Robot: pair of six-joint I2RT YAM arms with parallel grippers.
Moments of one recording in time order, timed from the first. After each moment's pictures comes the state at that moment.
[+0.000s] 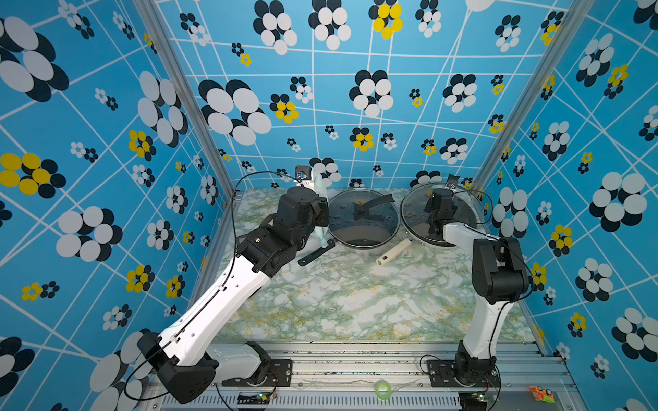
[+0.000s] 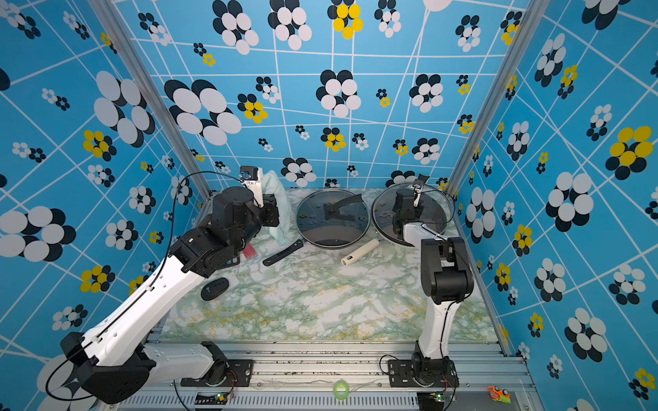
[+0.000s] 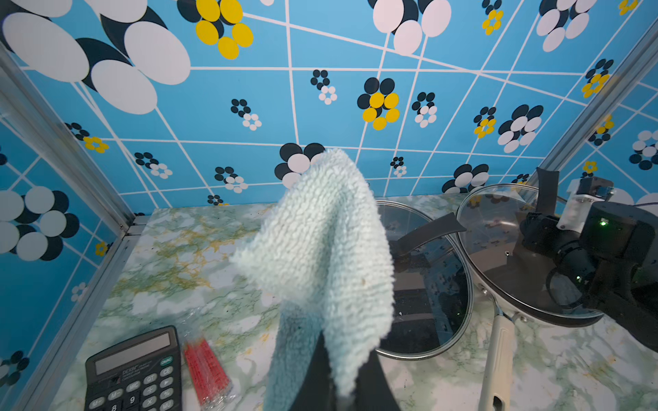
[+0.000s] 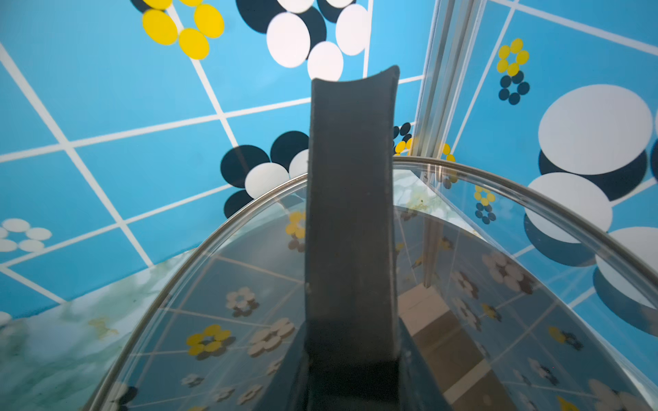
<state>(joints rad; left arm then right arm) -0.68 1.27 1.50 -0.57 -0.47 -0.27 0.08 1.99 1.33 0.29 0.54 0.25</state>
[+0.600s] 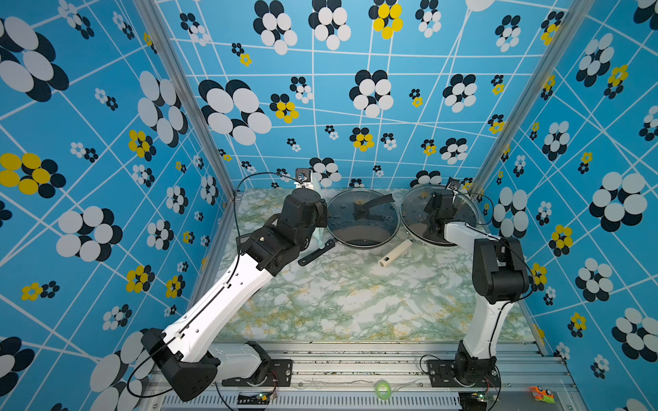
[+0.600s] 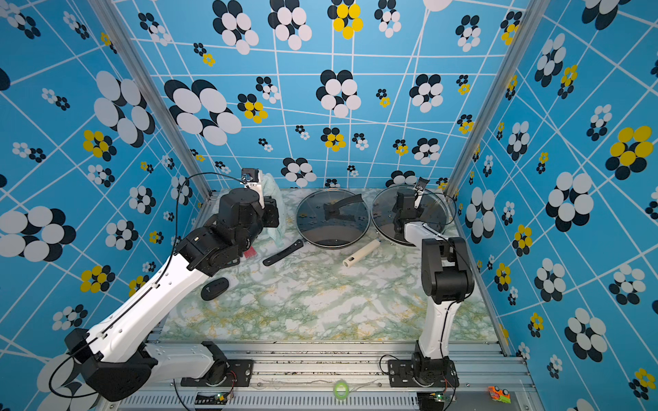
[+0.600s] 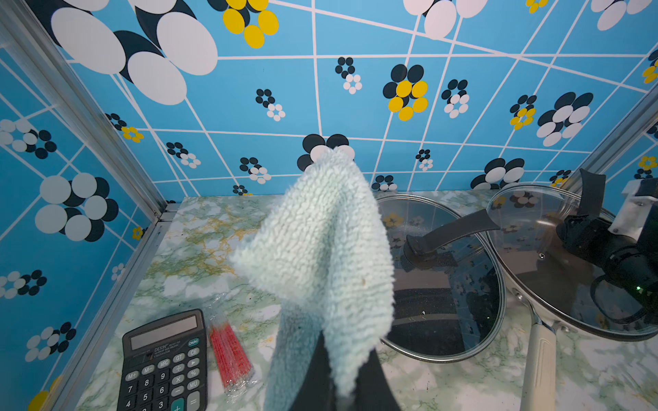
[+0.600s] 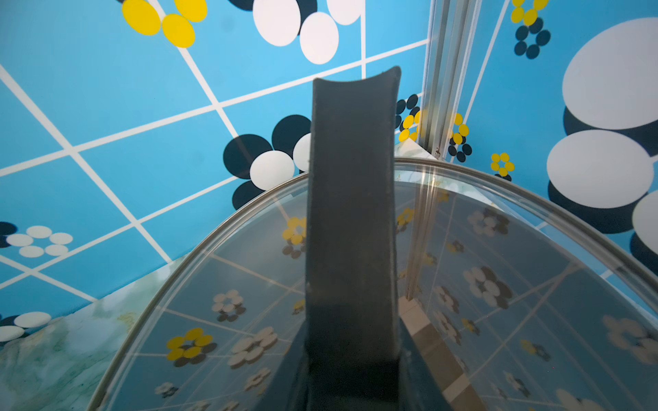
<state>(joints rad) -0.68 1.30 1.50 -0.58 -0.53 -0.27 0.07 1.99 1.34 0.22 0.49 0.36</state>
